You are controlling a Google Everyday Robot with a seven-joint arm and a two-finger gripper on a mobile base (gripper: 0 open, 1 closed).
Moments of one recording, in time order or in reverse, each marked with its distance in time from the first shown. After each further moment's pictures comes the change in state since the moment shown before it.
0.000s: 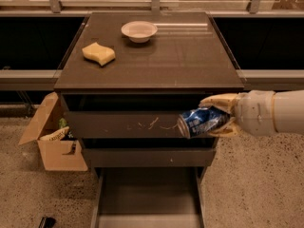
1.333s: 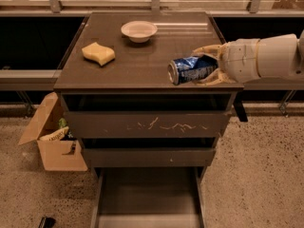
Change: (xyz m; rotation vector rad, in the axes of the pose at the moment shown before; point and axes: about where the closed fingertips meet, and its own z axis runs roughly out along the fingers) arm 0.039 -0.123 0.024 0.096 -0.020 0.123
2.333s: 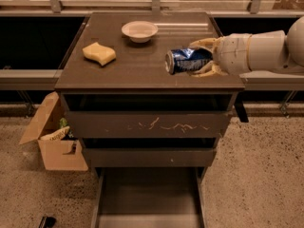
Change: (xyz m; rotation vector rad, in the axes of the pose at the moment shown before) arm 0.018 -0.019 0.023 0.040 -0.001 0.078
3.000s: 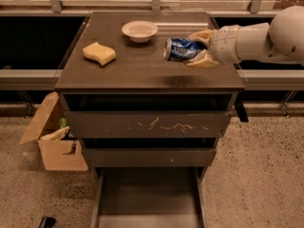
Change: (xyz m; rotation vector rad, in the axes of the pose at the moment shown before) arm 0.037 -0.031 0.035 0.024 0.041 0.215
